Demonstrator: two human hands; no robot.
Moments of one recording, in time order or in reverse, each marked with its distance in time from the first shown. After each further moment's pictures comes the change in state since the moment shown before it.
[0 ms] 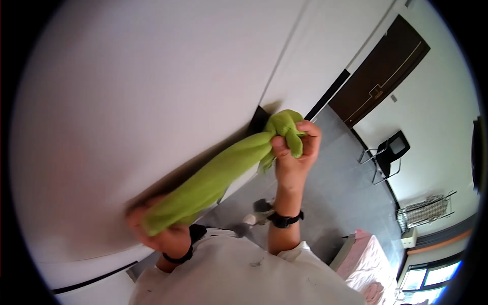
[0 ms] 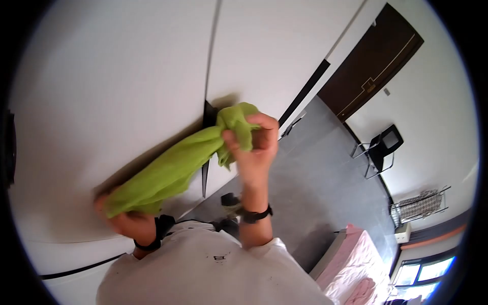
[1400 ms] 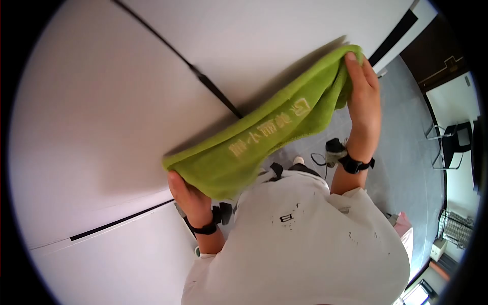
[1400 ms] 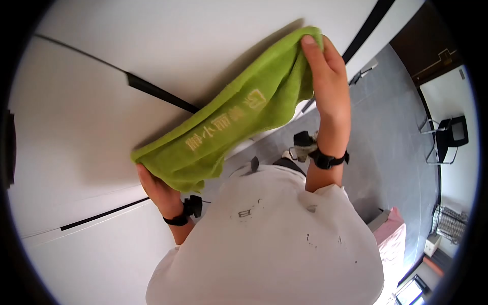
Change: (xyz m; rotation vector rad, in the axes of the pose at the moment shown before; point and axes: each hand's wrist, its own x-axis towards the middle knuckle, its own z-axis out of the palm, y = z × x) left_hand -0.048 0.012 0.000 0.088 0.124 -0.700; right_hand 0.043 0.057 -0.083 -0.055 -0.139 0.634
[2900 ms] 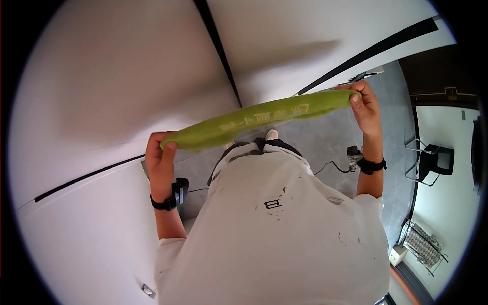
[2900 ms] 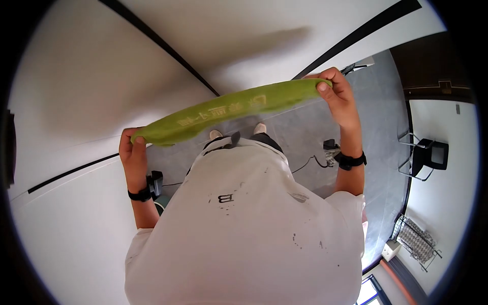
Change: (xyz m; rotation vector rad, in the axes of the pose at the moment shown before) left_hand -0.018 -0.060 -0.074 0.438 -0.205 -0.132; right_hand -0.006 0.101 -0.147 -0.189 -0.618 0.007
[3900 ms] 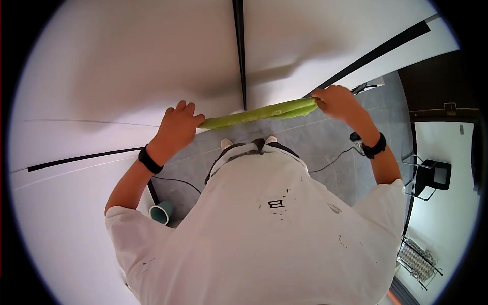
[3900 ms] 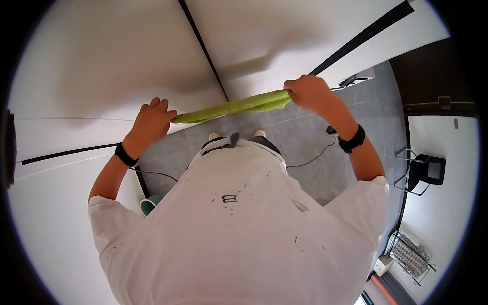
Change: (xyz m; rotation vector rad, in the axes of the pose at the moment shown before) left_hand 0.009 0.021 0.019 1.549 -0.597 0.478; right_hand 0.008 -0.023 0.039 -1.334 -0.606 0.108
